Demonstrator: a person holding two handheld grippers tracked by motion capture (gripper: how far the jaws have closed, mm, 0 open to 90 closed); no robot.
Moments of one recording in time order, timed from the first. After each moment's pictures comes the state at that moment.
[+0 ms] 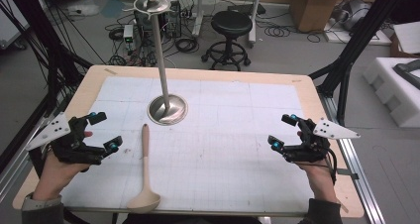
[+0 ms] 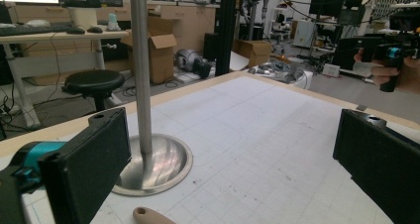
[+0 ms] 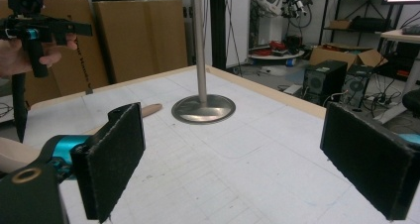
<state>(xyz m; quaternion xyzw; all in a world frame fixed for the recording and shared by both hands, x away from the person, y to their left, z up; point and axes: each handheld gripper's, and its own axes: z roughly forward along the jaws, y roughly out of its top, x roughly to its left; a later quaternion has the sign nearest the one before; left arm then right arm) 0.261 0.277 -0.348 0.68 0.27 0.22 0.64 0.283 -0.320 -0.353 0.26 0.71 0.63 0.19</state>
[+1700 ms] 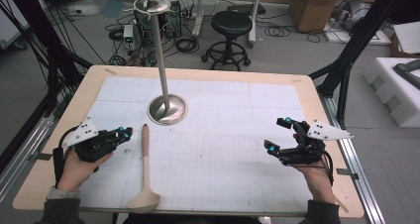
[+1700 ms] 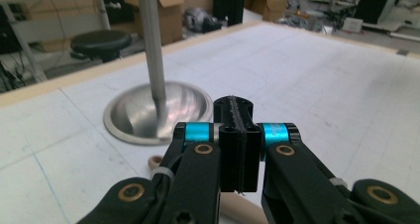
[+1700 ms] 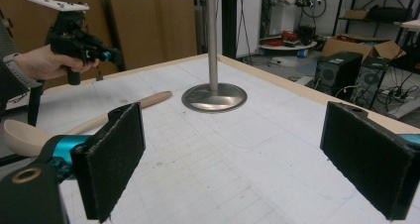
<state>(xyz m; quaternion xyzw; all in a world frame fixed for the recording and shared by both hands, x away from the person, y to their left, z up) 0.292 0.264 -0.405 0.74 0.29 0.21 0.57 0.283 -0.313 -0.359 0.24 0.73 0.62 0.17</state>
